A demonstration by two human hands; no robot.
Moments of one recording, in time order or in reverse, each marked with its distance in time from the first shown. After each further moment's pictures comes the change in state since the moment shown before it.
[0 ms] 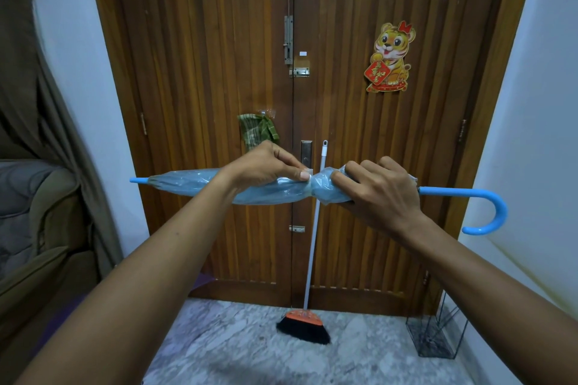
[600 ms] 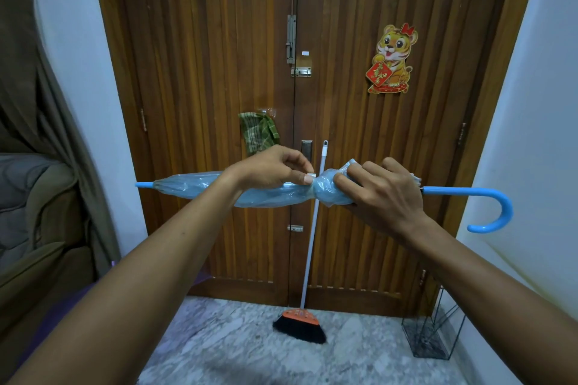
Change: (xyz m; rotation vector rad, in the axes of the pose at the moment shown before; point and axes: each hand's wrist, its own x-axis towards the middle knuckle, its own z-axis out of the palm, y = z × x) left_hand 0.000 -0.003 0.002 0.096 -0.090 0.034; right_hand 0.001 -0.001 -0.002 -0.026 0.056 -0.072
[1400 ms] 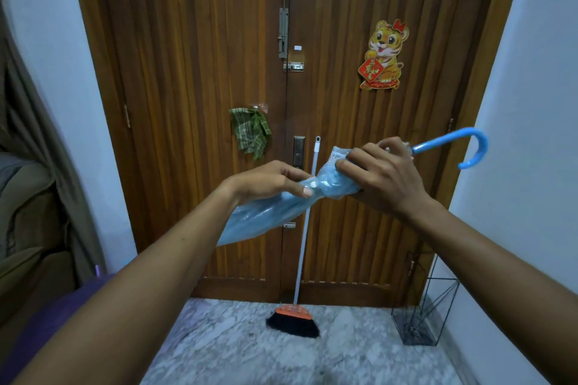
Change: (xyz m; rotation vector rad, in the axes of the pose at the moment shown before) left_hand 0.002 -0.045 0.002 -0.189 -0.221 0.012; right_hand 0.017 0.010 0.015 0.014 -0.107 -0.022
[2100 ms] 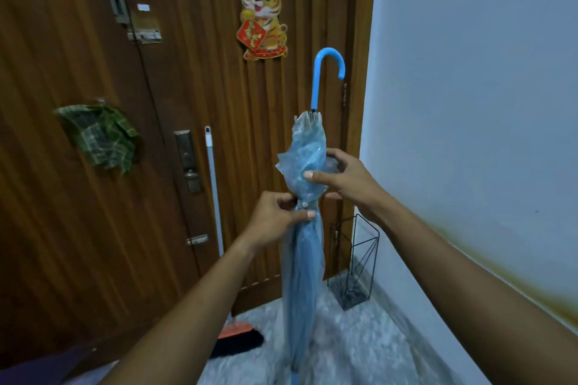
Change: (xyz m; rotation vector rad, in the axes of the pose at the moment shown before) left_hand 0.266 -0.080 0.145 -0.375 0.117 0.173; right_hand -0.119 0.074 0.119 1.334 -0.204 1.526
